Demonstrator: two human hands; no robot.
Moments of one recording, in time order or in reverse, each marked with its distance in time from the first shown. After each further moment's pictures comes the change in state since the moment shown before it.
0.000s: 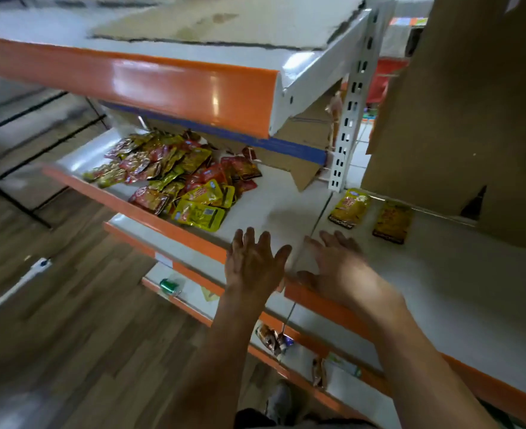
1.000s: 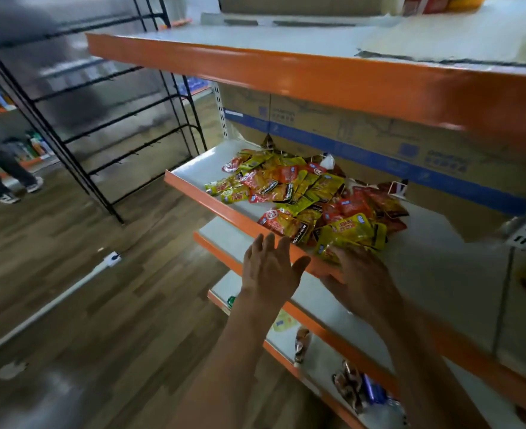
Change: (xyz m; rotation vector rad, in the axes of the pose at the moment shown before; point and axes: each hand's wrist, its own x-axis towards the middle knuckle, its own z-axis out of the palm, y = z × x) left_hand 0.066 -0.276 -0.091 0.085 0.198 0.000; right_hand 0.136 -0.250 0.051 0.141 0.227 -0.128
